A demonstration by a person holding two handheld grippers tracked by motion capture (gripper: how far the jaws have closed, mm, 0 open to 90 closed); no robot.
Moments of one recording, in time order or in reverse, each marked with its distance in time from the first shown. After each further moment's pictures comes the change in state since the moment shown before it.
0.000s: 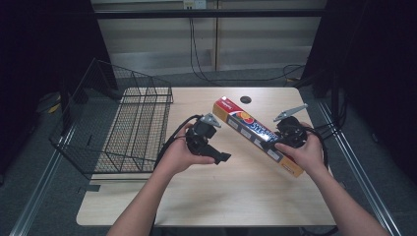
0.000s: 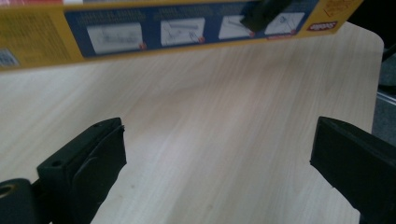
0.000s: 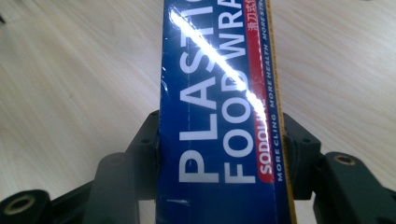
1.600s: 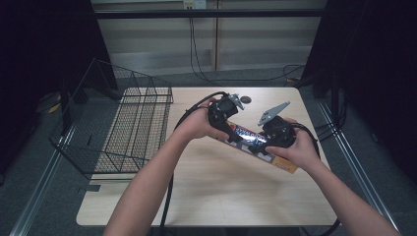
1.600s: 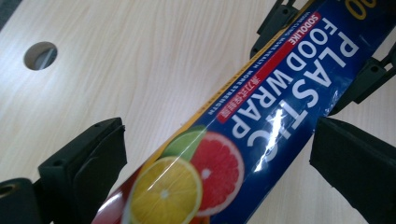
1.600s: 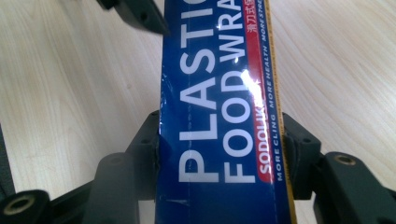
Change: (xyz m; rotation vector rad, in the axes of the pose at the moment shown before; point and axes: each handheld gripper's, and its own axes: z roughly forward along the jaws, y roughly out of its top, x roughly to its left) left arm 0.032 0.069 0.040 0.126 -0.072 0.228; right arm 0.035 0.032 -0.002 0.035 0.124 -0.267
